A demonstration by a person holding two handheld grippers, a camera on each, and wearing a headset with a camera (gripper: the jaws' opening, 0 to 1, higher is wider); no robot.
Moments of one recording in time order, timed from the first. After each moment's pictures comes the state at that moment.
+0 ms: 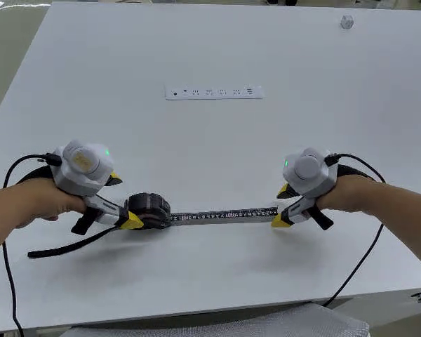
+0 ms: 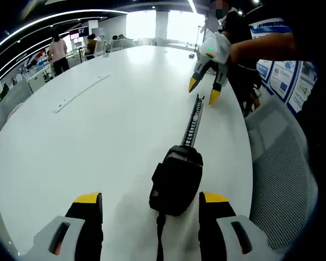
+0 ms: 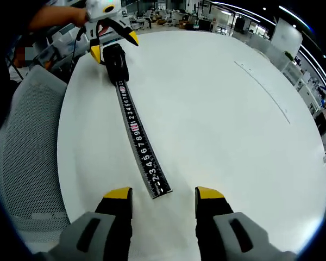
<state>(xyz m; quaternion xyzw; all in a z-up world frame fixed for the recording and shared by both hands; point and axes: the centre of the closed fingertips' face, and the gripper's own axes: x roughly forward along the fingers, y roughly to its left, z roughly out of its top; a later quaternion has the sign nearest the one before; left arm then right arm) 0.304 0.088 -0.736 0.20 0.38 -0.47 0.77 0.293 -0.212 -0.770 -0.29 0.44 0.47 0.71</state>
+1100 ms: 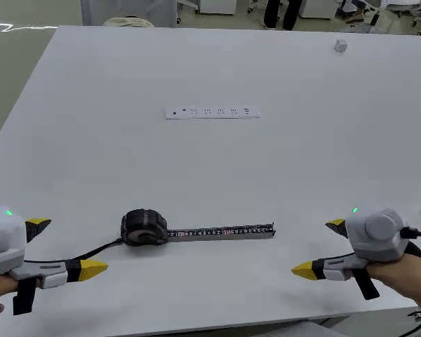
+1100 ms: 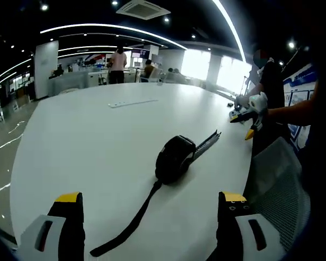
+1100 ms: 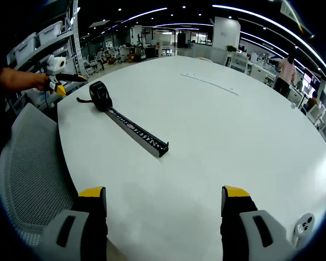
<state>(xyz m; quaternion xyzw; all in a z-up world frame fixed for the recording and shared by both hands) 0.244 0.165 -0.704 0.04 0.31 -0.33 0.89 0.228 -0.271 -0.736 -0.15 0.37 0.34 0.85</state>
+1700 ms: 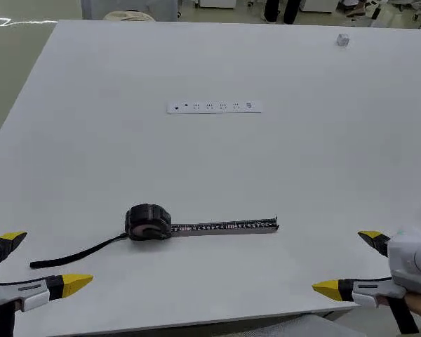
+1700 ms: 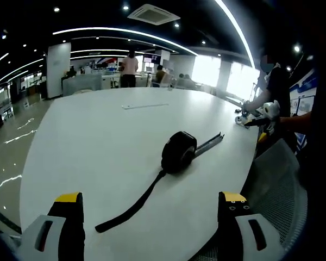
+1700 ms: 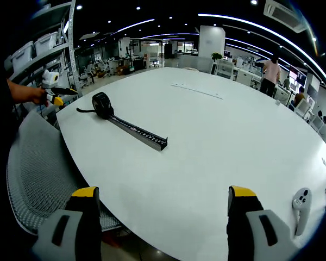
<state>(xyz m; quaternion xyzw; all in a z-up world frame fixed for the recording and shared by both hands) 0.217 0.193 -0.700 0.02 0.29 -0.28 0.91 0.188 -0.290 -0.714 -0.12 0.34 0.30 0.88</state>
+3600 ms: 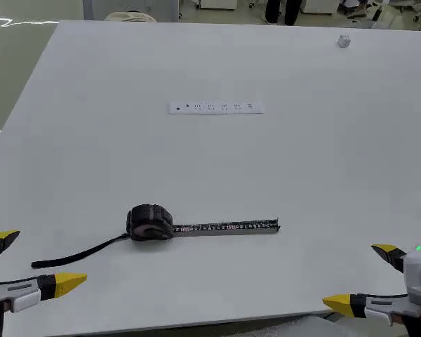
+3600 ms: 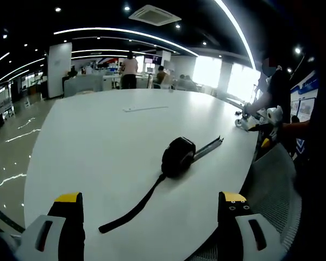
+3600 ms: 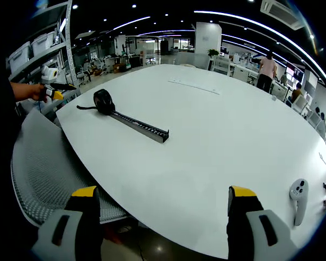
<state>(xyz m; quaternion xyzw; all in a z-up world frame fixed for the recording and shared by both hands) 0.220 0.189 -0.683 0.01 0.29 -0.27 0.92 0.170 -0.297 -0.711 -0.13 0.35 0.29 0.88</state>
